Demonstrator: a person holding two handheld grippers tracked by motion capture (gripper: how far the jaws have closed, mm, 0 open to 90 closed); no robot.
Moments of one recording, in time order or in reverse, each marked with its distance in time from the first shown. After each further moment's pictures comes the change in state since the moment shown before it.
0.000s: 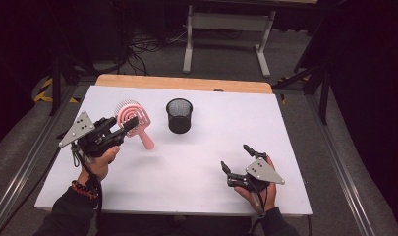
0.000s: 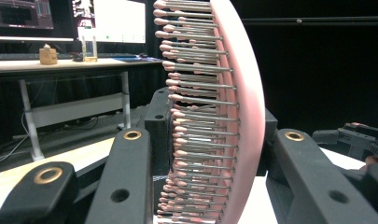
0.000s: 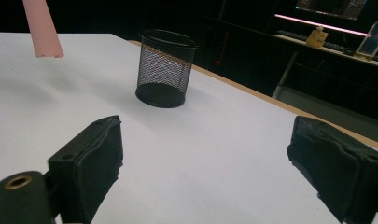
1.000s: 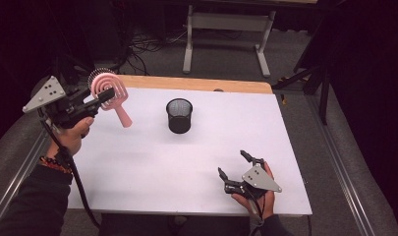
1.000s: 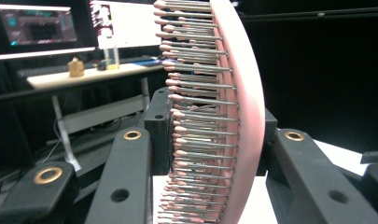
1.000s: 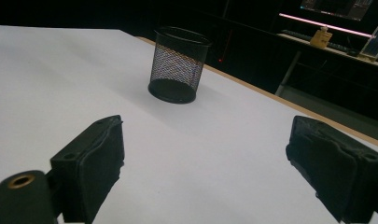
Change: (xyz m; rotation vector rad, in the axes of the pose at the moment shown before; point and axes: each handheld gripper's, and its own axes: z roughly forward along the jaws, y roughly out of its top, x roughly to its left) left arm 0.048 0.081 -0.013 0.046 0.041 0.103; right arm 0.019 0.001 -0.011 0.010 0.009 -0.024
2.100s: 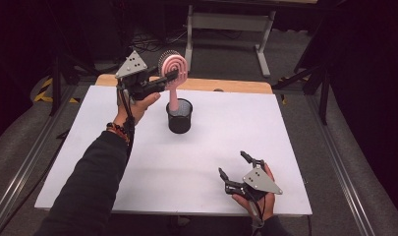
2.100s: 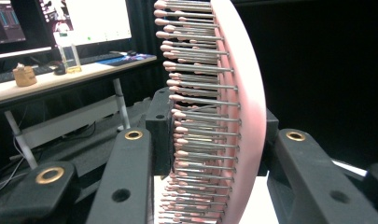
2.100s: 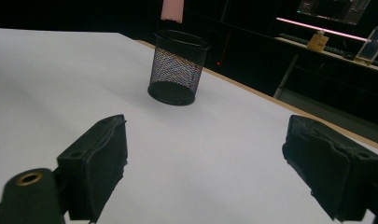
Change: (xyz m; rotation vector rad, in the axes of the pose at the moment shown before) left arm -0.038 0.013 0.155 0.053 -0.087 0.024; right arm 0.001 -0.002 -0.002 -0.014 -0.008 0.001
